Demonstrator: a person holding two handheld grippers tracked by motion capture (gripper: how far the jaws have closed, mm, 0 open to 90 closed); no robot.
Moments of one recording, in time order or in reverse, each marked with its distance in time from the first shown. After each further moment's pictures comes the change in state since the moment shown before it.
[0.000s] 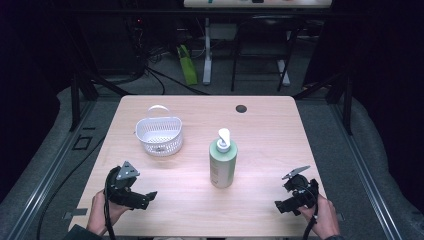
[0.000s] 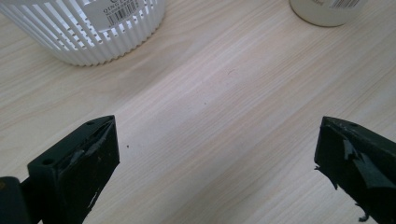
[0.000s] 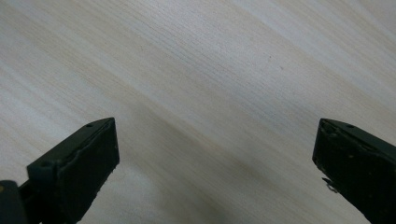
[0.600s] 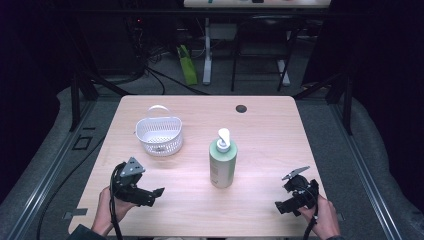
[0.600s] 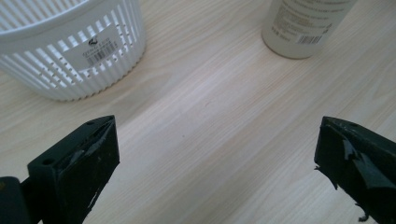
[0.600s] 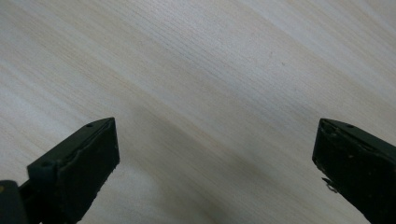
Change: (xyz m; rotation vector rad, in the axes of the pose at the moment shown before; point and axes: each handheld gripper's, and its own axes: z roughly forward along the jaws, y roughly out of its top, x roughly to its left) left arm -0.011 0.021 0.001 -0.074 -0.054 0.018; right arm 0.001 -0.001 0.000 0.011 -0.004 0.000
